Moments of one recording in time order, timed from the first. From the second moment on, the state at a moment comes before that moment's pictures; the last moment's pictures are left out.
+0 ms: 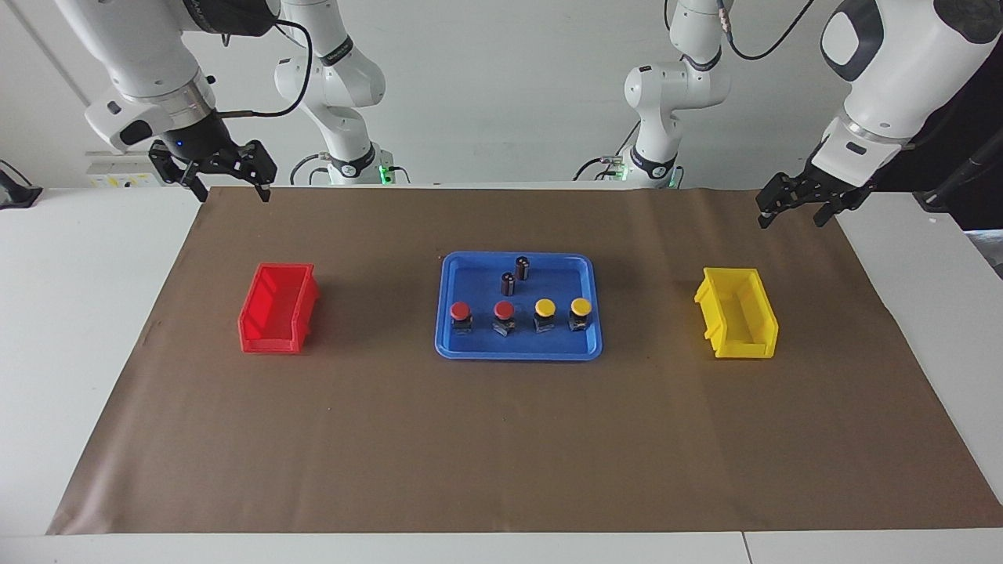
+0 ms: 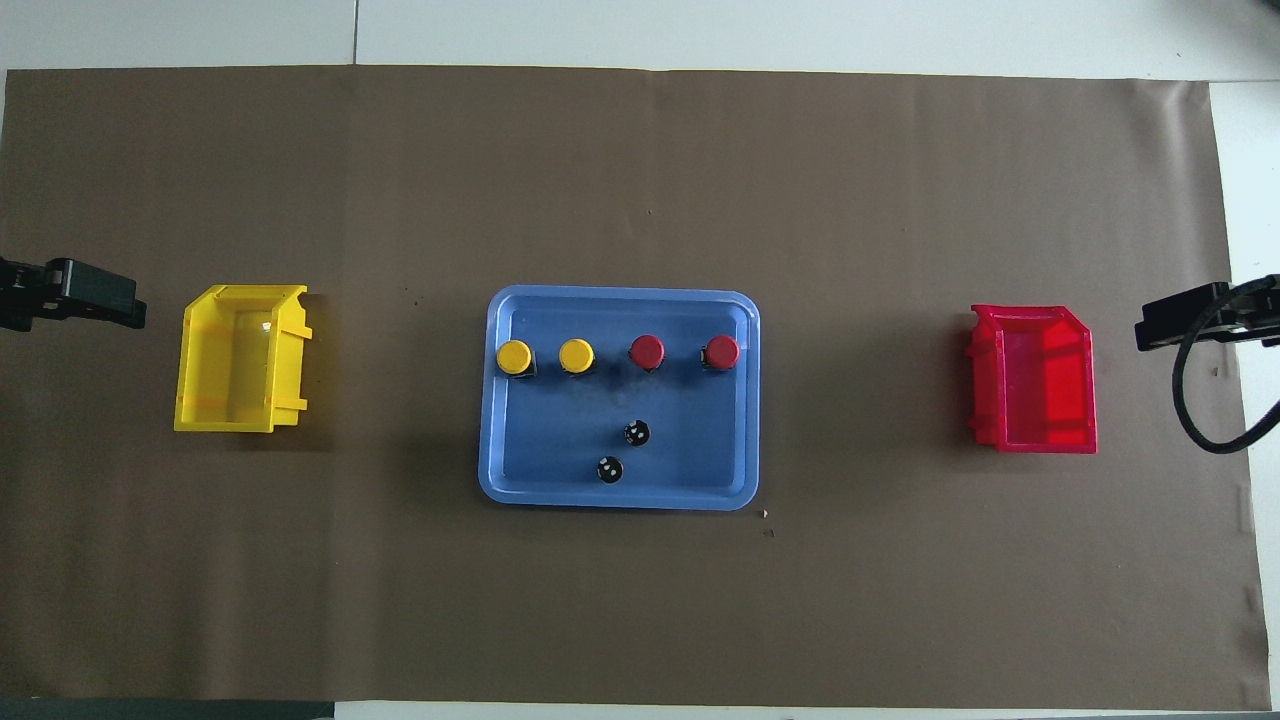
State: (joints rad) left arm -0.02 -0.03 -0.04 -1.65 -0.01 1.58 0.01; right arm -0.08 -0.07 0.05 -1.62 -0.03 1.50 -0.04
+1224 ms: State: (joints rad) left arm -0.02 -0.03 -0.05 -1.65 -0.01 1.58 0.01; right arm 0.38 0.29 0.10 -1.73 -0.02 2.07 0.53
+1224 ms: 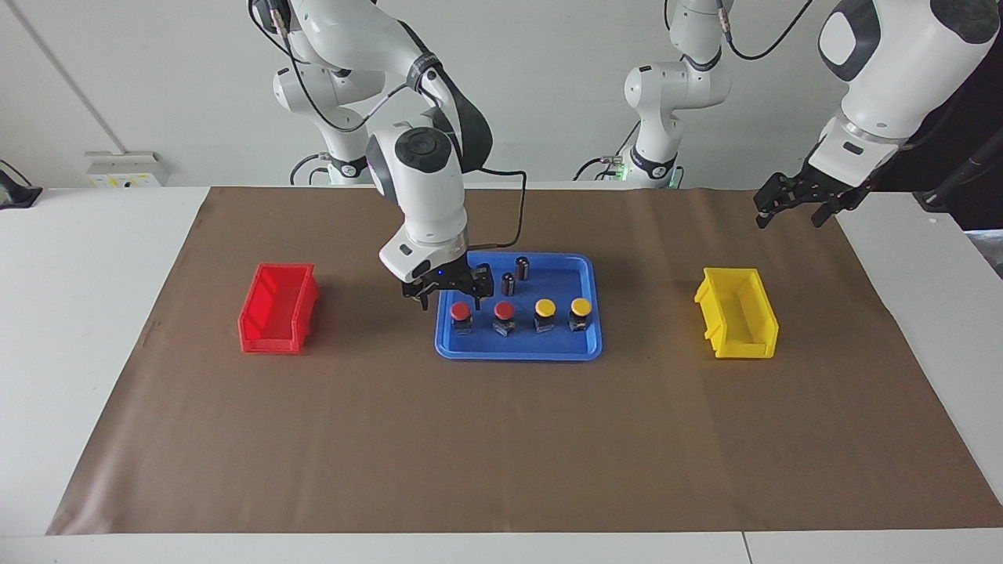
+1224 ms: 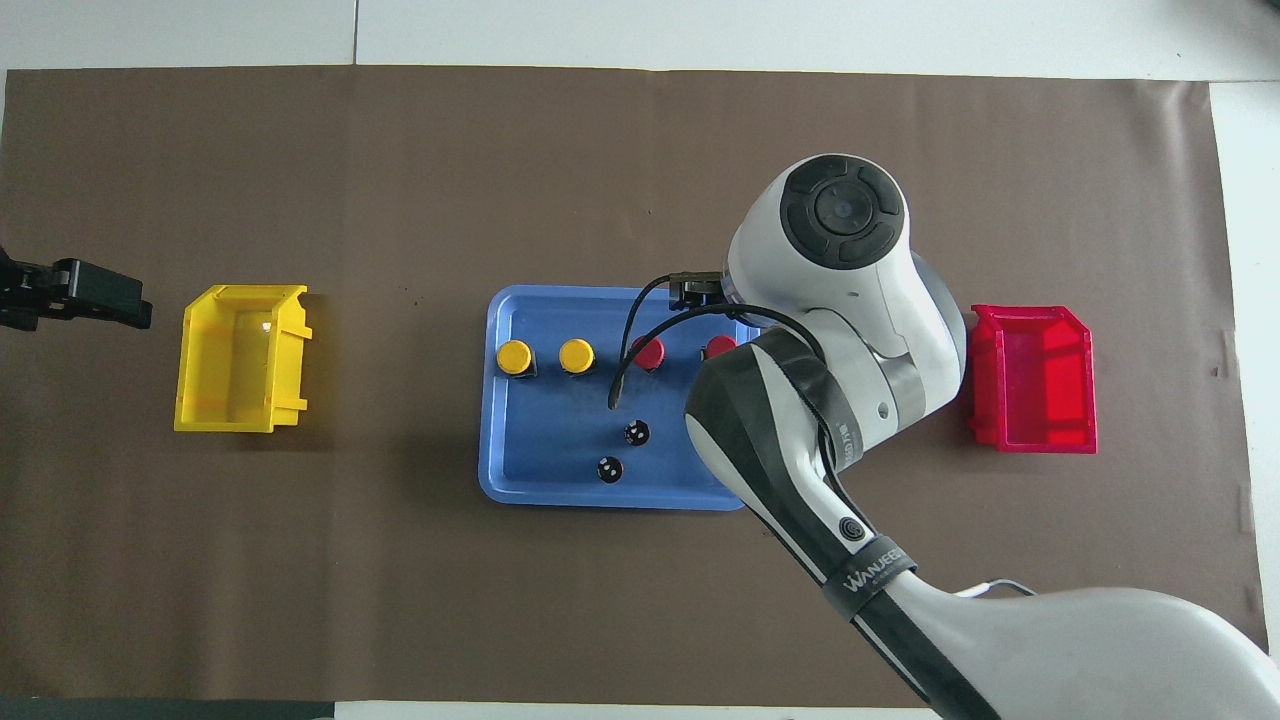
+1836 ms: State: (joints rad) left arm -0.02 -0.04 -0.05 -1.67 -0.01 1.57 0.01; right arm 0.39 0.24 0.10 -1.93 -0.03 2.25 0.53
